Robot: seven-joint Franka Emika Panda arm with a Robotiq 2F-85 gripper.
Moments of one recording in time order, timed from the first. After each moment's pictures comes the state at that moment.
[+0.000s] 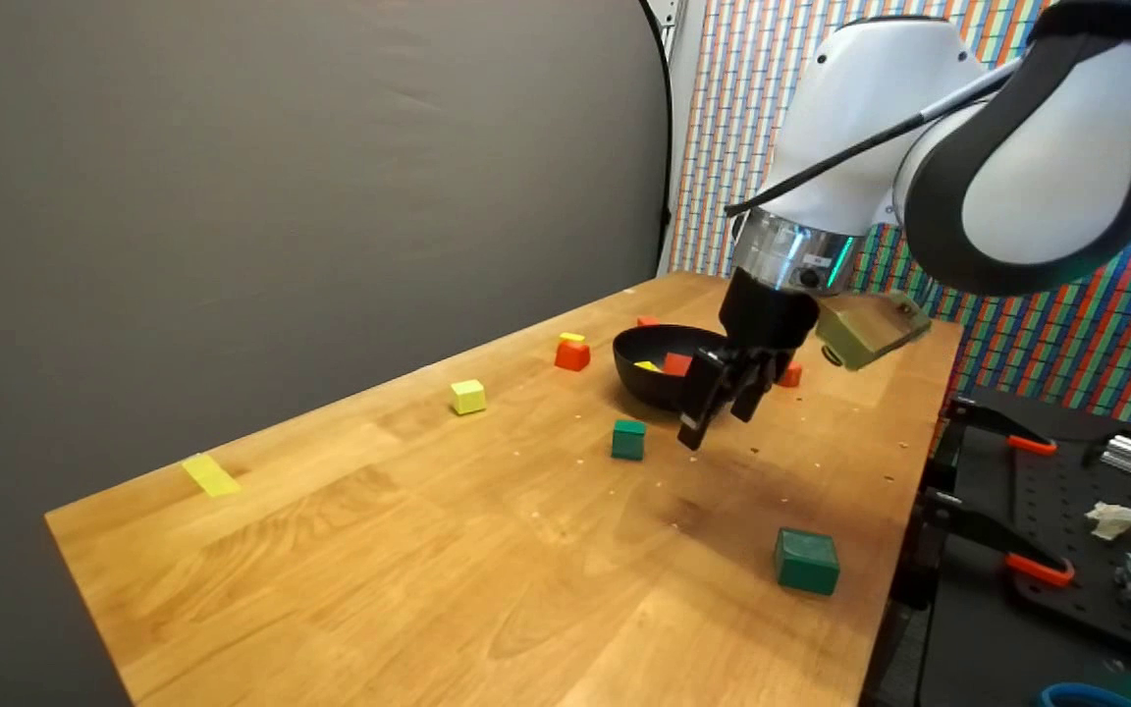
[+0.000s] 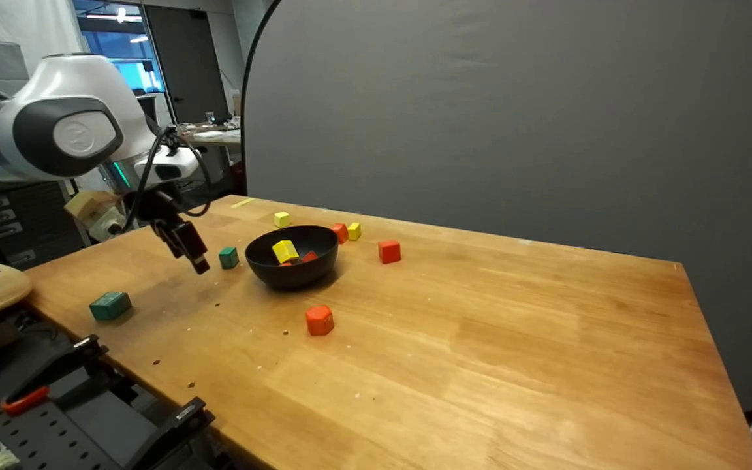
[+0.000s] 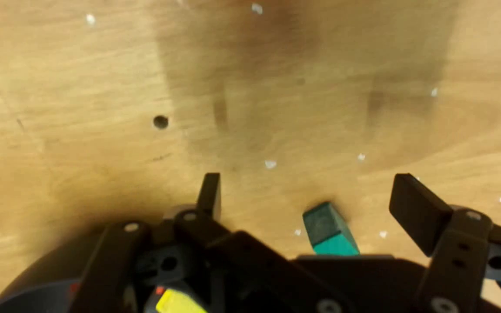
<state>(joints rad) 0.94 0.23 -0.41 -2.72 0.22 3.14 0.45</state>
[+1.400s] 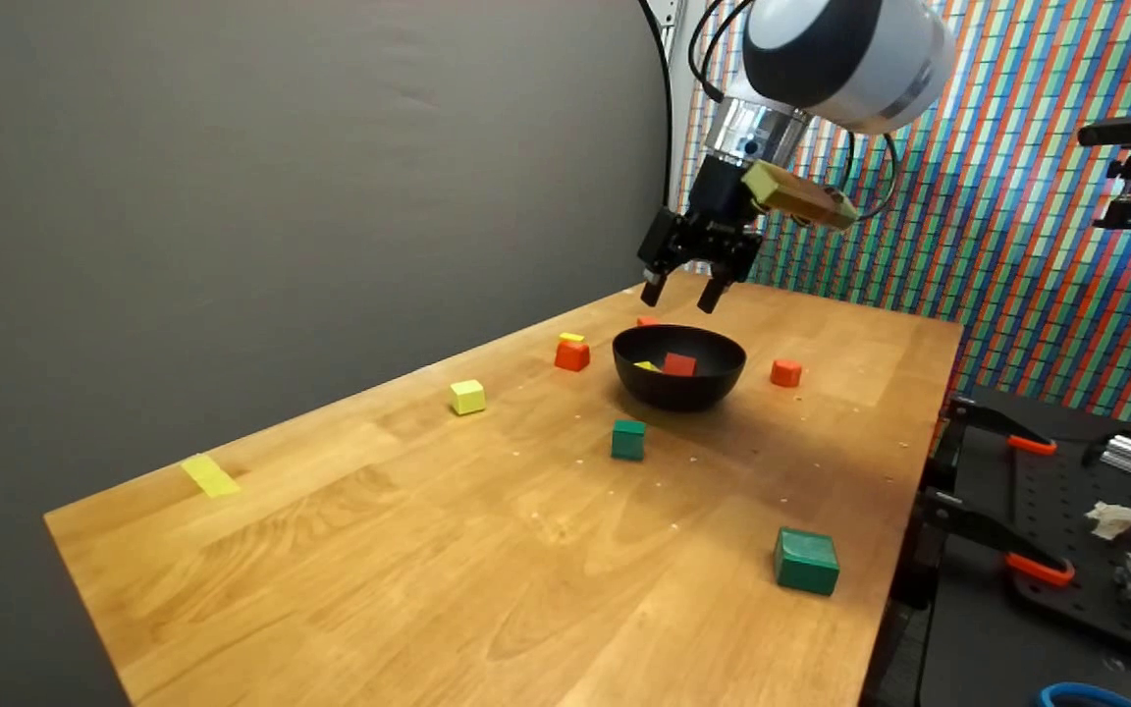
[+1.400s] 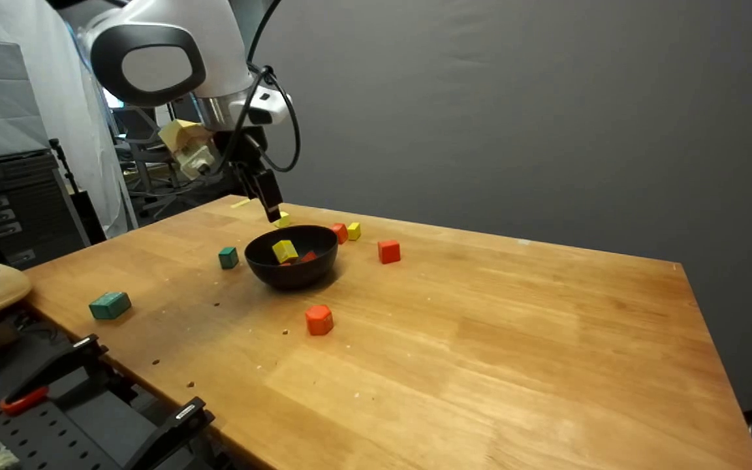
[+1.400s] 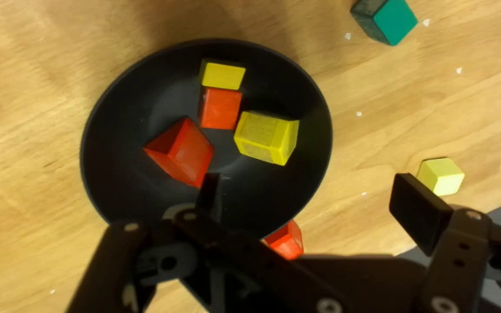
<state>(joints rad) 0.68 0.12 -0.46 -2.54 0.61 2.89 0.01</state>
